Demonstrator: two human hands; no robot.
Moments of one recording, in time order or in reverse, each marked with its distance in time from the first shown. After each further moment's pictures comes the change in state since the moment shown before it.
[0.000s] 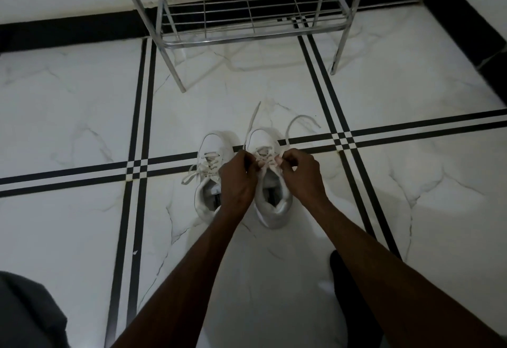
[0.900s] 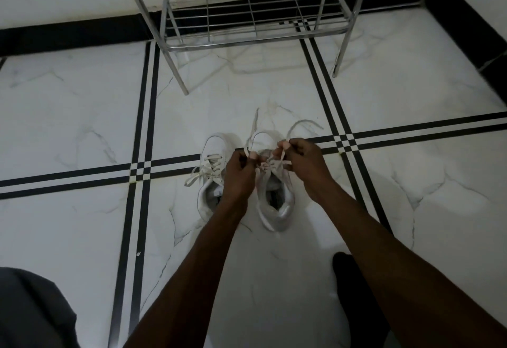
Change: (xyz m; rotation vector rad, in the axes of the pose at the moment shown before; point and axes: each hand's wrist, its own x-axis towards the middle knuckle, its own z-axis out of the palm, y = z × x) left_hand -0.003 0.016 -0.009 -0.544 -0.081 -0.309; right_hand 0.019 -0.026 -0.014 0.438 -0.130 0.243
